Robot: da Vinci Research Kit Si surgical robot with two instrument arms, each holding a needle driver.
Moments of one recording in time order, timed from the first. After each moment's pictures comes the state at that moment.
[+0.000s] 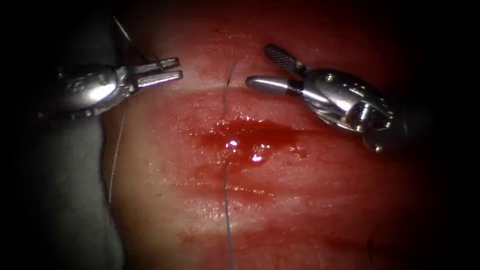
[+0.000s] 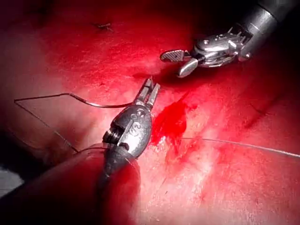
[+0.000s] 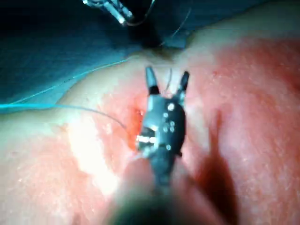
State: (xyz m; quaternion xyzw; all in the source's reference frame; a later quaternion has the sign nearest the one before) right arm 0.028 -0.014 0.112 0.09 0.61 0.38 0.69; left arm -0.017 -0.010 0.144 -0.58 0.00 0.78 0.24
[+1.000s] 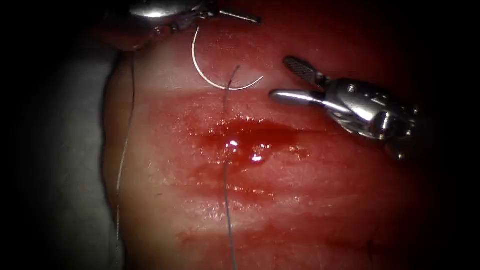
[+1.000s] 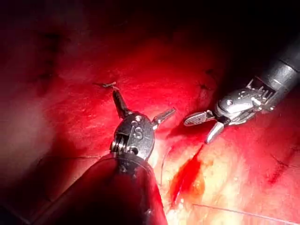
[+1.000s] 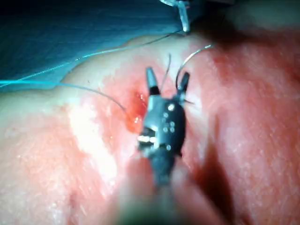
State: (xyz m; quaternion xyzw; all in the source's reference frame) right arm 0.025 -0.015 0.112 0.08 0.61 0.37 0.70; left arm -0.024 0.001 0.145 -0.57 -0.01 0.77 0.29
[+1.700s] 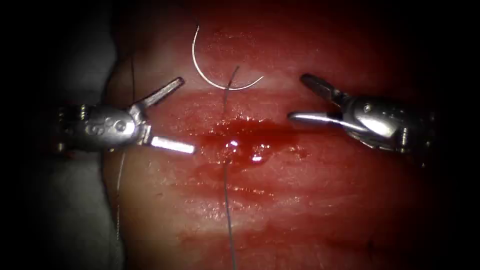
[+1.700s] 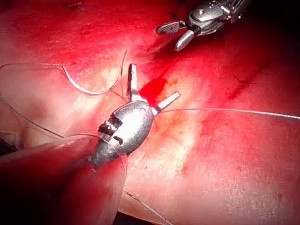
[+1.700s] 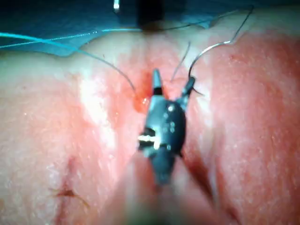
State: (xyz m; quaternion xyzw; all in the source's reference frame) right arm 0.023 -0.018 0.112 0.05 0.60 0.31 0.73; left arm -0.019 -0.018 0.144 -0.67 0.00 0.74 0.06
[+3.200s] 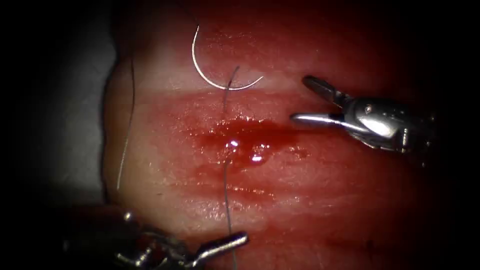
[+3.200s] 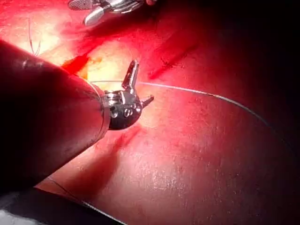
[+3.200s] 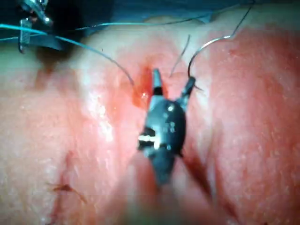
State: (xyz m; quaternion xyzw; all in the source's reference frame) right arm 0.023 -0.018 0.113 0.04 0.61 0.30 0.73; left arm -0.025 -0.032 0.140 -0.57 0.17 0.78 -0.19
